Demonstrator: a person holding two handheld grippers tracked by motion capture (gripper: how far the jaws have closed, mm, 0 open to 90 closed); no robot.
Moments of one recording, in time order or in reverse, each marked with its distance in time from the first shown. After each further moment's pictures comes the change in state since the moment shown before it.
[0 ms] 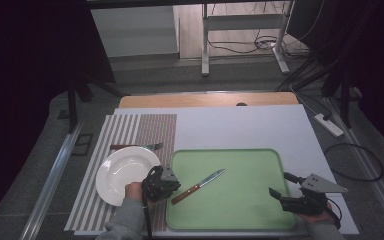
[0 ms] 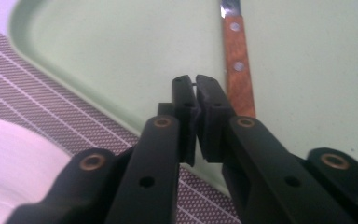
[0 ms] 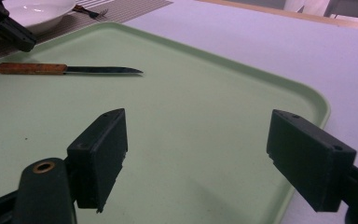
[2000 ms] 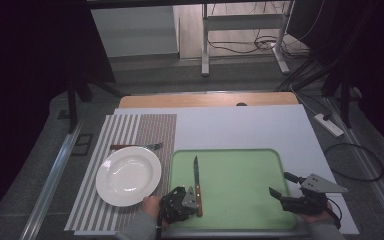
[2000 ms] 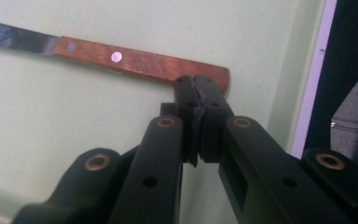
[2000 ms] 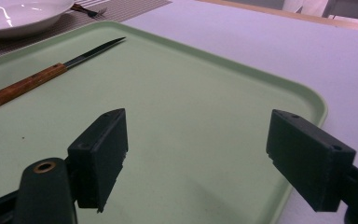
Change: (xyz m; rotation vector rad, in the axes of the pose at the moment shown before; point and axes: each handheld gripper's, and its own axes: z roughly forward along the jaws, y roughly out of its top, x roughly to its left) left arm -0.063 0.015 0.011 0.051 -0.140 0.214; right arm -0.001 0.000 0.000 0.000 -0.005 -0.005
